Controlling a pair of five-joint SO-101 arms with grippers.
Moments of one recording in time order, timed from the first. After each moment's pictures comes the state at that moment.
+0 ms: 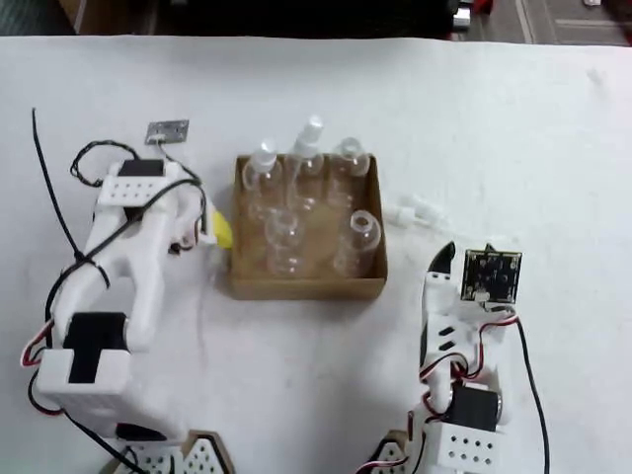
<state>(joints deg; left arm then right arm) -7.0 8.0 17.8 70.5 8.7 7.4 -102.7 96.5 37.5 8.6</state>
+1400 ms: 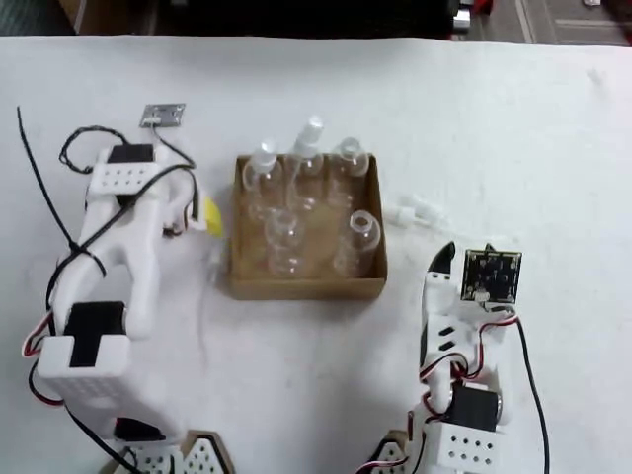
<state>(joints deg) -9.0 11.8 9.8 72.4 3.2 7.4 -102.7 96.5 37.5 8.6</state>
